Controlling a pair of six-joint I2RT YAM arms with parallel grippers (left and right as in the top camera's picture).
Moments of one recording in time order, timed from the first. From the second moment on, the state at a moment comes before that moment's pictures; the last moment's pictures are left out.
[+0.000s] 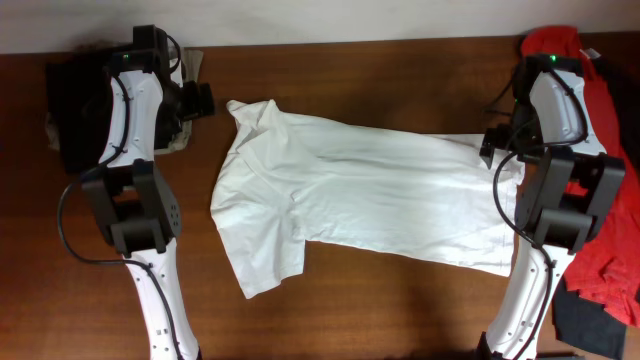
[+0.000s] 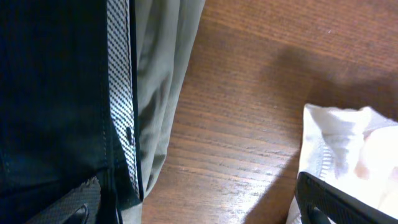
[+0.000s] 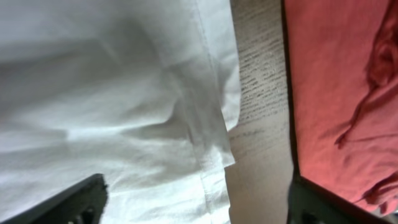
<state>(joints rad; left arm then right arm) 0.09 2.50 2.33 -1.15 0.10 -0.15 -0.24 2.39 2.08 -1.49 0.21 0.23</state>
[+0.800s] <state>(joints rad) 0.09 2.16 2.48 -1.67 0.10 -0.18 -0.22 1.80 2.10 -1.69 0.19 0.47</state>
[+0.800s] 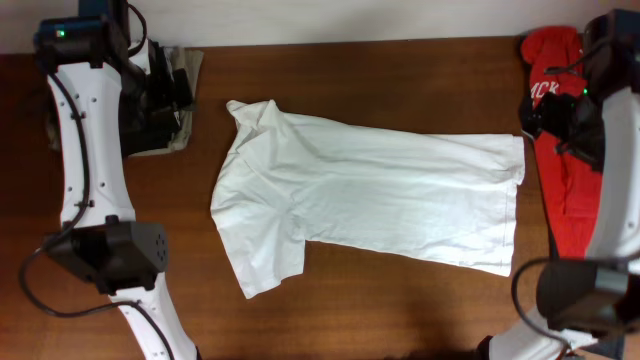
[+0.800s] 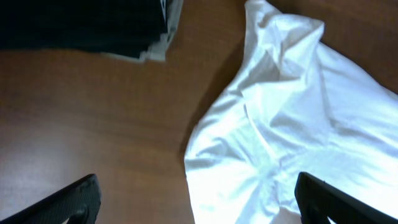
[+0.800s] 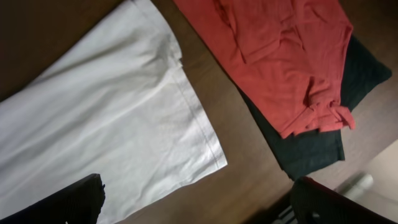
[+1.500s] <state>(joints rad) 0.07 1.56 1.52 -1.38 0.04 -0.34 -0.18 1.15 1.09 -1.16 0.00 0.49</state>
